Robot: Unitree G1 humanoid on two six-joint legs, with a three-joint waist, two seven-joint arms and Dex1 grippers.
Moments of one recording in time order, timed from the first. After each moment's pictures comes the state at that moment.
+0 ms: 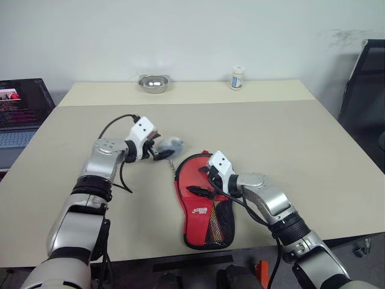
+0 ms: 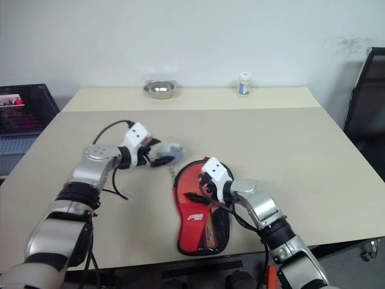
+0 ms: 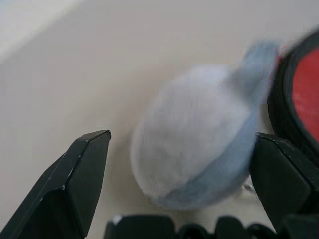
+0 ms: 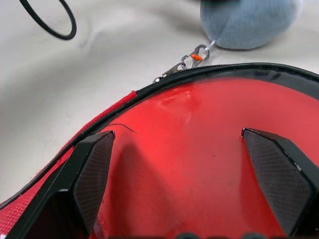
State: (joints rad) left arm -0.92 0.58 -0.14 0.92 -0.02 0.05 -0.94; right arm -0.61 -0.18 0.35 0.17 0.16 0.53 0.71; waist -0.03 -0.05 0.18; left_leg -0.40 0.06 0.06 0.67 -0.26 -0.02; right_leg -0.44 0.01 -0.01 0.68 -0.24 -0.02
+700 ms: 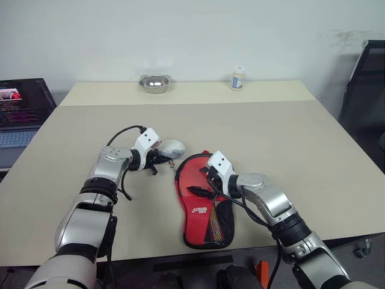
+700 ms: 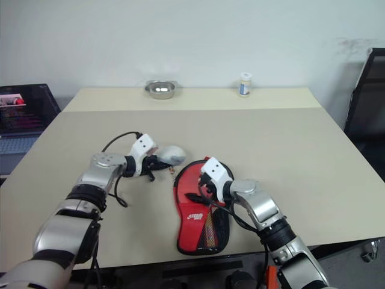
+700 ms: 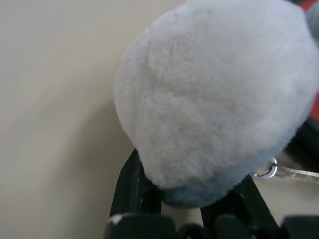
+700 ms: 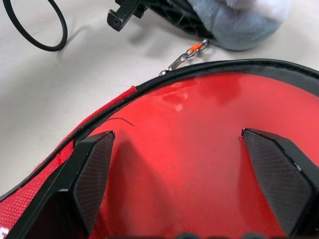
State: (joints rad) left arm -0.93 0.54 -0.10 1.02 -0.01 -0.01 -0.99; right arm -0.60 -0.18 0.35 0.12 0.14 0.58 0.70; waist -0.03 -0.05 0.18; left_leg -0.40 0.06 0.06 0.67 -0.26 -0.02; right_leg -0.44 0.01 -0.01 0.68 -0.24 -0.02
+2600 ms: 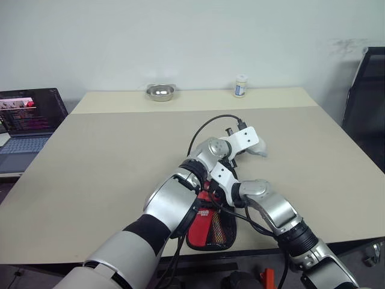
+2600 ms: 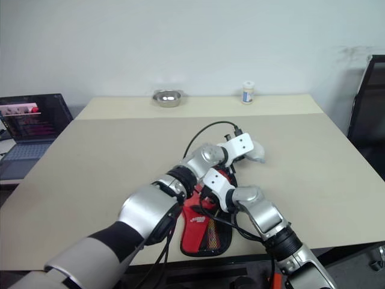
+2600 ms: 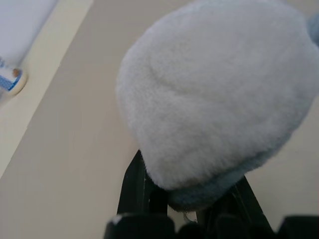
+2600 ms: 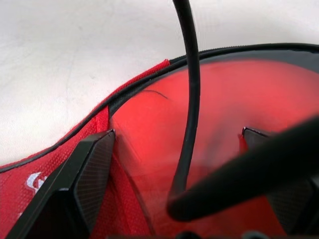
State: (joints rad) left arm -1.34 -0.09 -0.26 1.42 0.39 -0.13 -0.49; right arm -0.52 -0.23 0.44 0.03 0.04 0.64 0.74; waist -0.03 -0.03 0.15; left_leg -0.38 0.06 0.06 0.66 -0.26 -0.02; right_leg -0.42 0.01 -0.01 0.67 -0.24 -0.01
